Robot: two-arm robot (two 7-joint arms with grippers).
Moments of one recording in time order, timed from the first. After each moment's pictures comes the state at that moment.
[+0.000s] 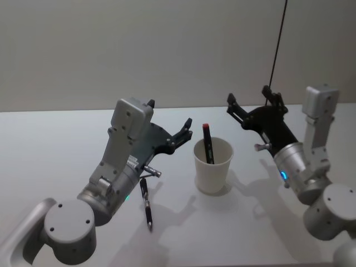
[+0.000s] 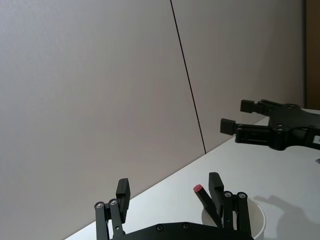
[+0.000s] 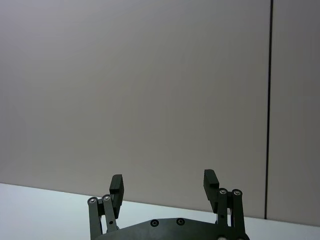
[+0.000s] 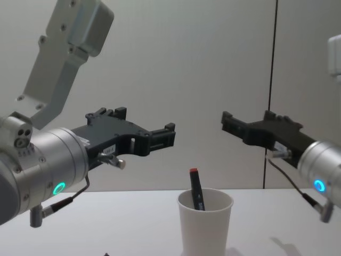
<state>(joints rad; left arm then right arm) -0.24 0.38 0.45 -1.63 -0.20 0.01 -0.01 0.34 0.01 -0.21 -1.21 0.18 -0.25 0.22</state>
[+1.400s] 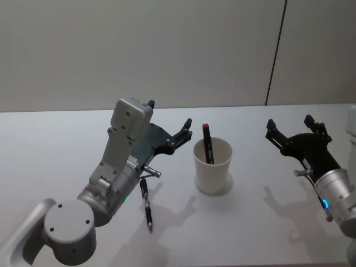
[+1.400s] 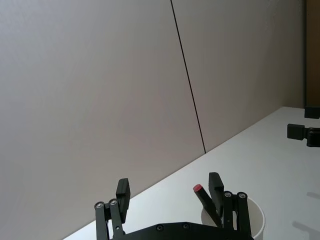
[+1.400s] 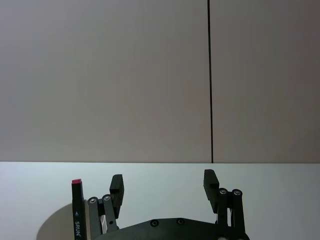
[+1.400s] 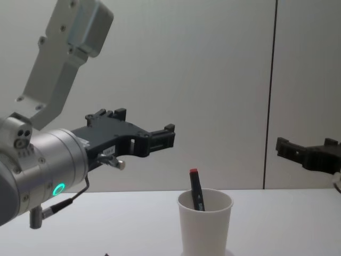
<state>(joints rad) -0.24 0.38 0.45 -1.63 -0.20 0.02 -0.01 0.11 0.12 -0.16 -1.55 0.23 0.01 0.09</state>
